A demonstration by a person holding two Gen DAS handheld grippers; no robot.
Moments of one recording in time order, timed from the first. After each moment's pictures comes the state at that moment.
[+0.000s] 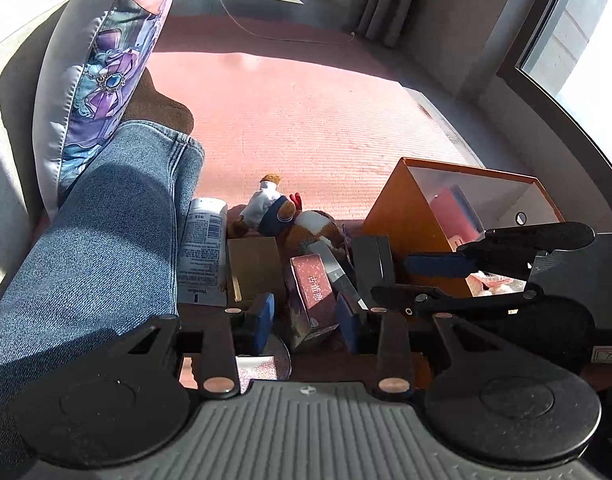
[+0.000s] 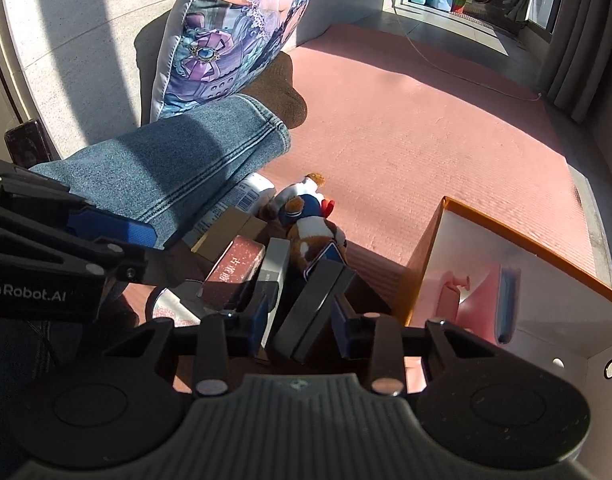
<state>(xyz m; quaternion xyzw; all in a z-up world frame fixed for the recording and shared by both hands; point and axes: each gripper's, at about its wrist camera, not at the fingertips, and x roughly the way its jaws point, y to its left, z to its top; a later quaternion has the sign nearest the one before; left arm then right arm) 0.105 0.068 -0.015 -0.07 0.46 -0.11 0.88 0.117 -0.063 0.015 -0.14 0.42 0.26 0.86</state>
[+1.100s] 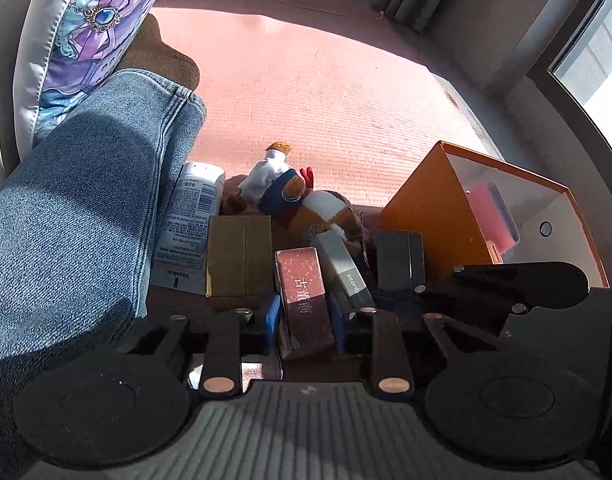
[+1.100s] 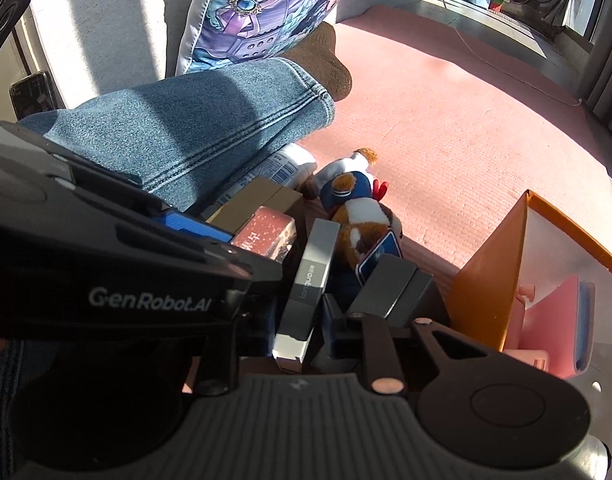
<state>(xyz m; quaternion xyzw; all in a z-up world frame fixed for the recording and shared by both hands) 0.132 0.060 -0.050 -0.11 0.50 -0.09 0.85 0.128 -0.035 -0.020 -0.16 0.43 0.29 0.84</state>
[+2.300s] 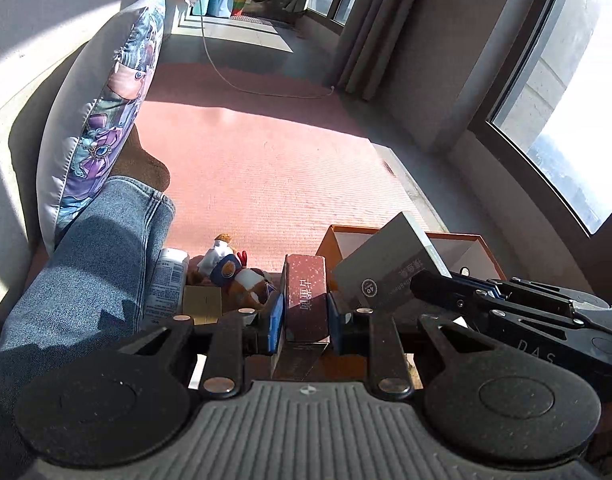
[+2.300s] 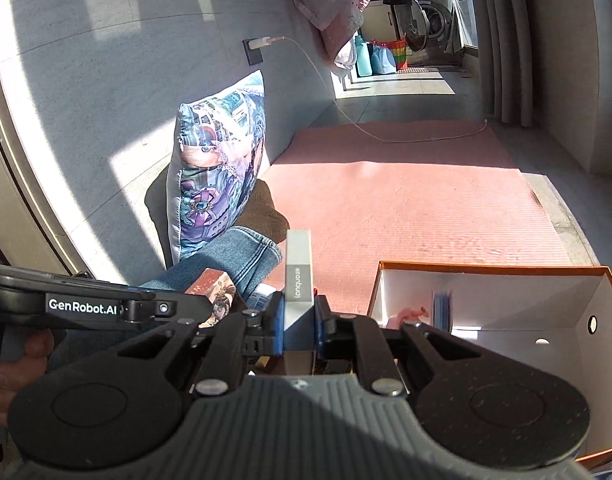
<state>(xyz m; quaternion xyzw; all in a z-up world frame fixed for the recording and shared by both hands) 0.077 0.035 0.068 -0.11 0.40 -0.12 0.90 0.058 -0.156 0.106 0.05 0.30 0.23 0.92</state>
